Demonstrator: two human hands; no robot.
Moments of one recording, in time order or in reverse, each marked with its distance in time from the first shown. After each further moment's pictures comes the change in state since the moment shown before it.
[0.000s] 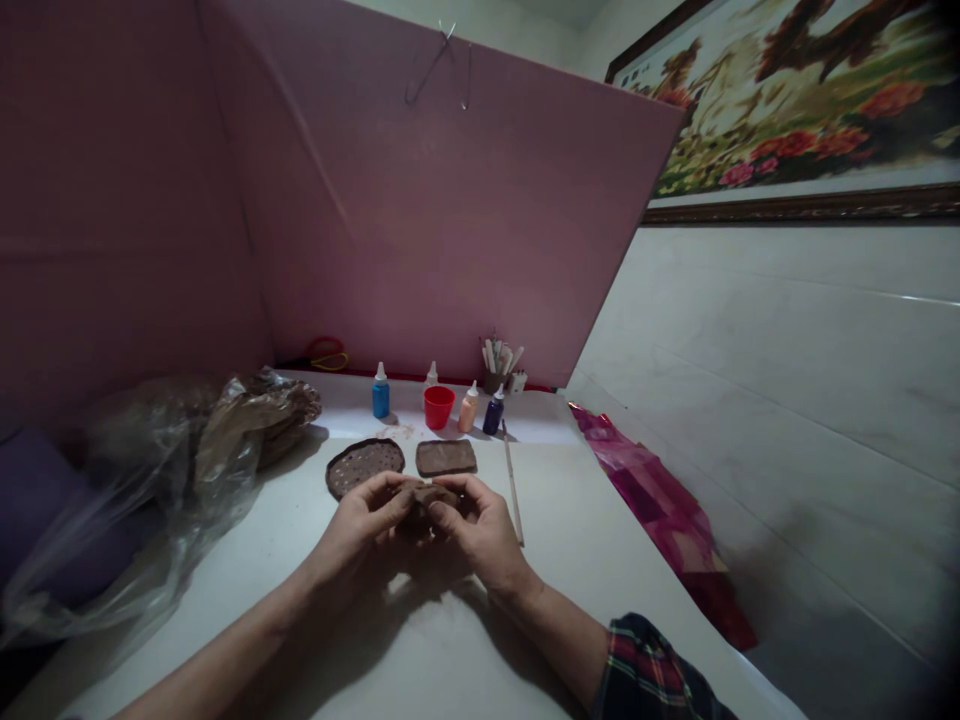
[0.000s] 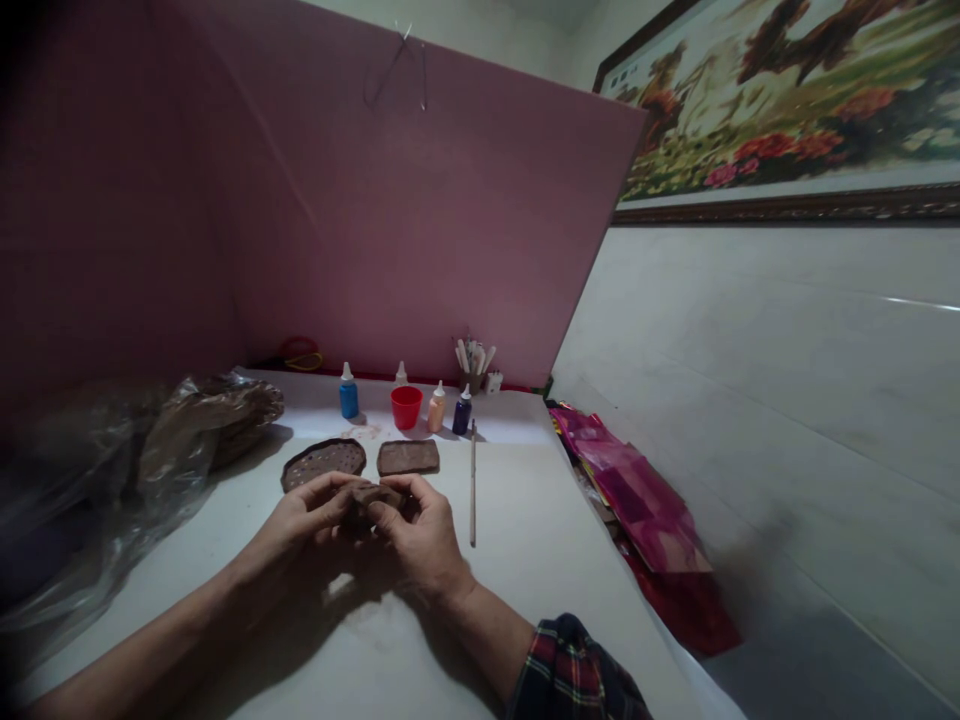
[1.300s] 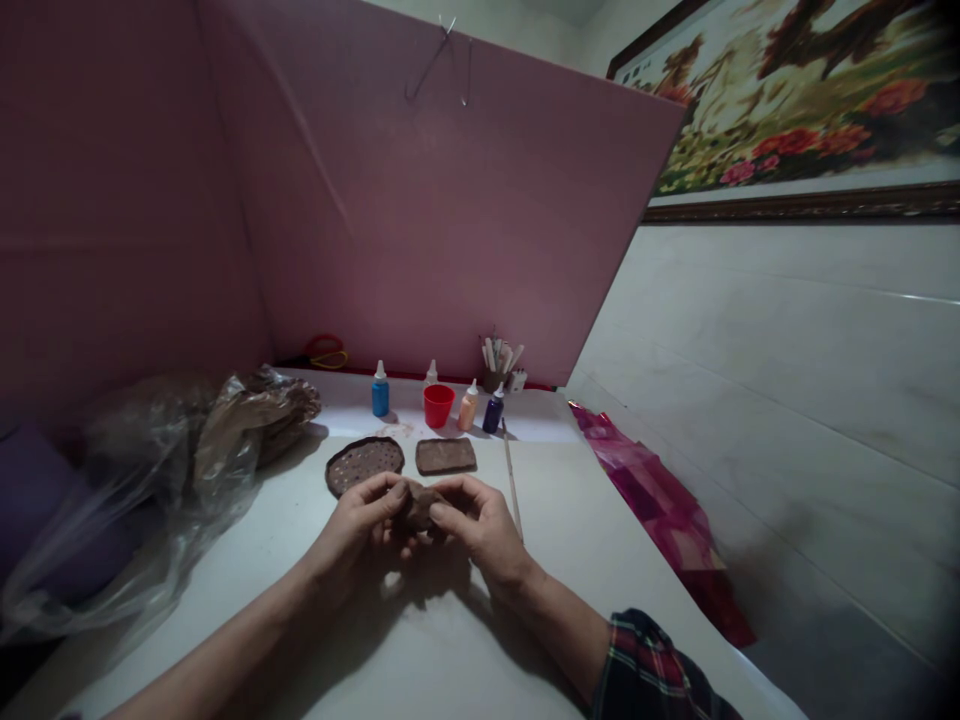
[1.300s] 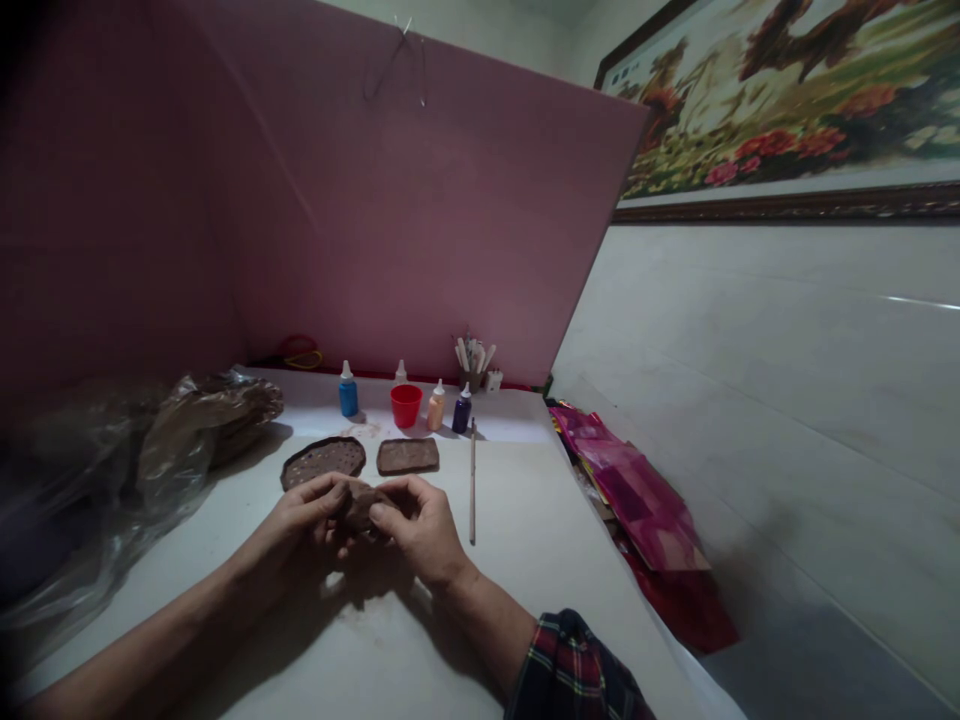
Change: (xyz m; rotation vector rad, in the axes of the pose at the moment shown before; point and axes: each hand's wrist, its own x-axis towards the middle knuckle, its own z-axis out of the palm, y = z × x) left_hand -0.001 -0.002 -0.004 0.009 -0.087 -0.025; right_hand 0.003 -0.001 -0.003 -0.035 -0.058 0.075
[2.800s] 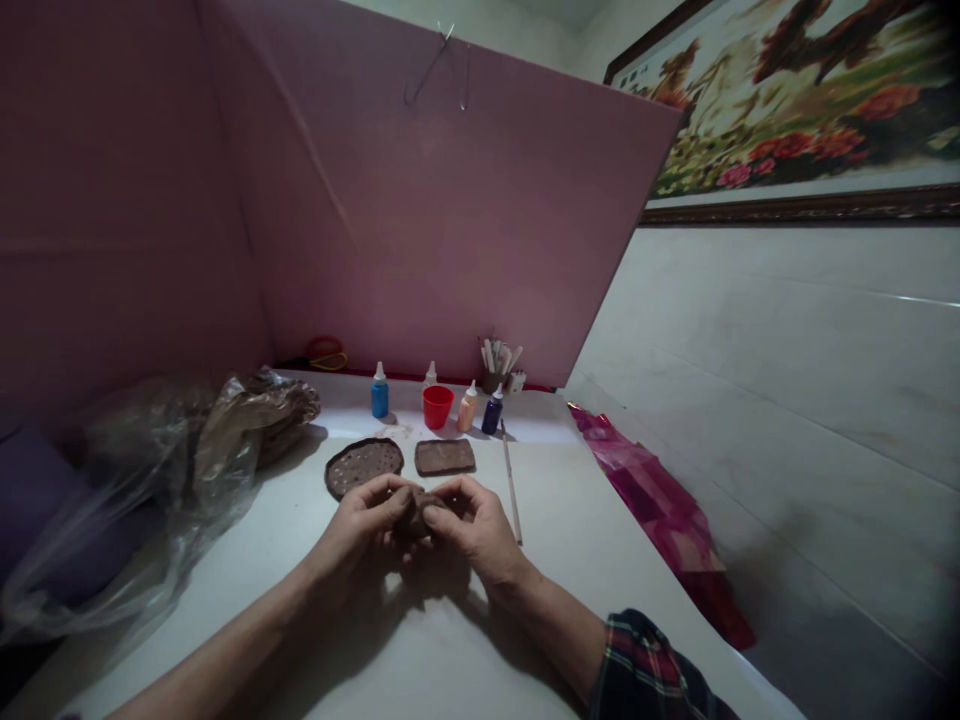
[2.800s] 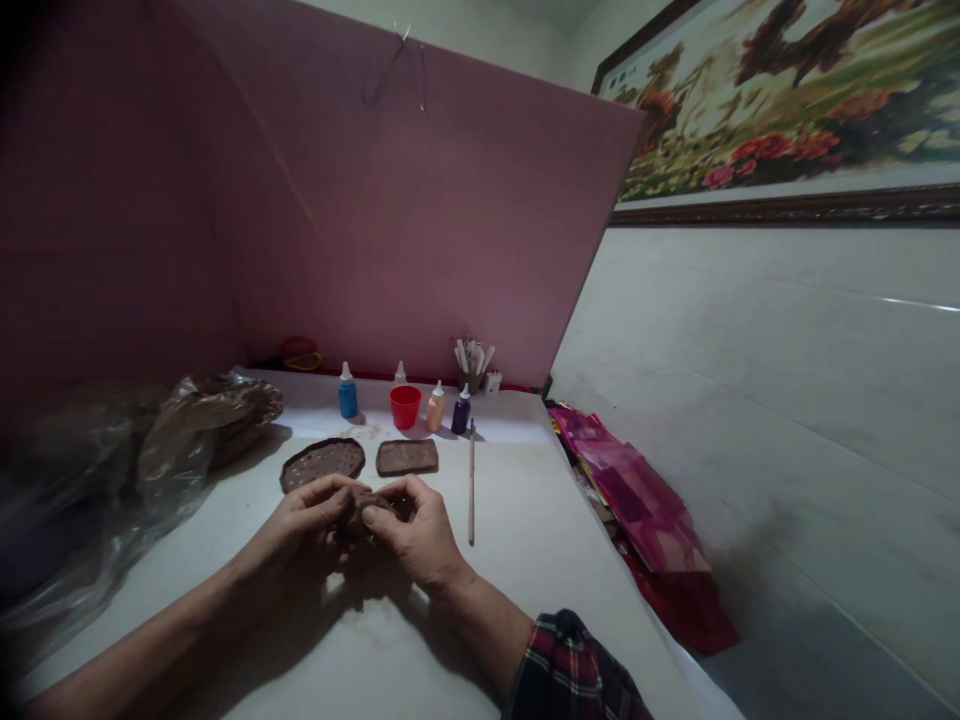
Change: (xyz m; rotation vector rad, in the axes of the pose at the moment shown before) left_hand -0.001 0.001 0.002 0.002 0.002 -0.044; right_hand -0.002 -0.002 0.003 0.005 0.018 0.009
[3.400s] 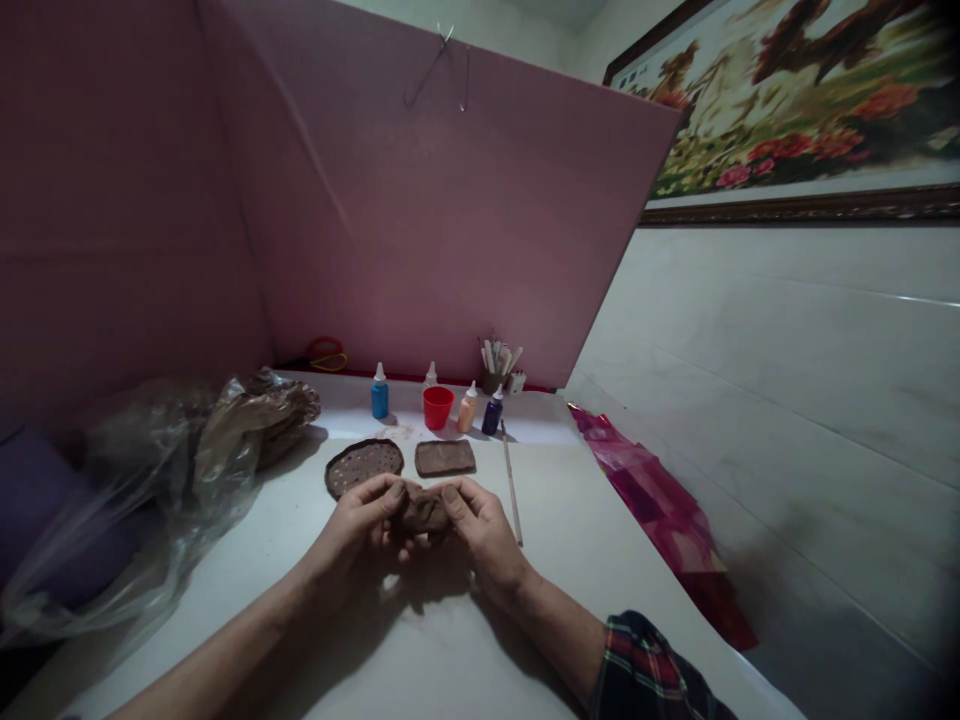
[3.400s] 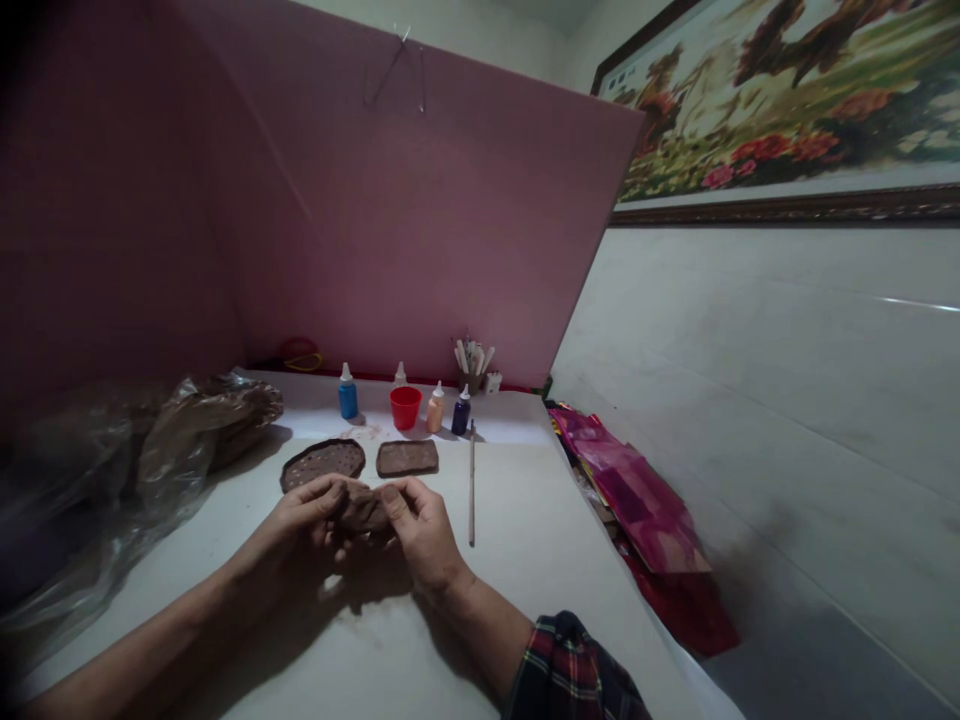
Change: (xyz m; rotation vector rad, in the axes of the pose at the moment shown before) left_hand 0.001 0.001 0.001 -0.015 -0.009 0.034; right_hand 0.001 0.008 -0.002 0.103 -0.015 -0.008
